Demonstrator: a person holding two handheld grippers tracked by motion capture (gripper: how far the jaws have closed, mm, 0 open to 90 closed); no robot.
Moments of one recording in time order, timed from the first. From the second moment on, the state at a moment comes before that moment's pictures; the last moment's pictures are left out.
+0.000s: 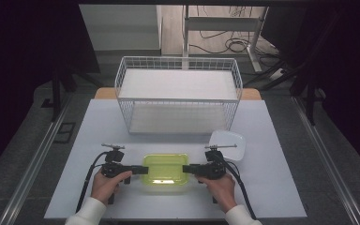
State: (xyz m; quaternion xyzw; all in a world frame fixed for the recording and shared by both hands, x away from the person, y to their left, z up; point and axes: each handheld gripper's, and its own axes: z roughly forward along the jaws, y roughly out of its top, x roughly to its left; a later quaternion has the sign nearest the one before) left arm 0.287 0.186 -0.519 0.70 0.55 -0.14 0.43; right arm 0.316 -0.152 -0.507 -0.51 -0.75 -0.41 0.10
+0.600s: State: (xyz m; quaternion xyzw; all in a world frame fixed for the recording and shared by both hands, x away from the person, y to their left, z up) left arm 0.277 0.181 -0.505 0.70 0.55 -0.12 0.44; right arm 0.310 -0.157 -0.503 -0.52 -0.73 -0.43 0.12
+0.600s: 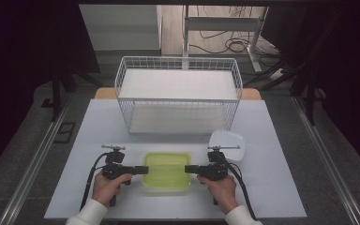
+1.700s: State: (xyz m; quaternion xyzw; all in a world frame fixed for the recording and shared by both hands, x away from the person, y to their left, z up) left arm 0.256 0.181 -0.460 0.70 0.51 -0.06 0.49; right arm 0.293 -0.160 -0.442 -0.44 -0.76 -0.48 0.04
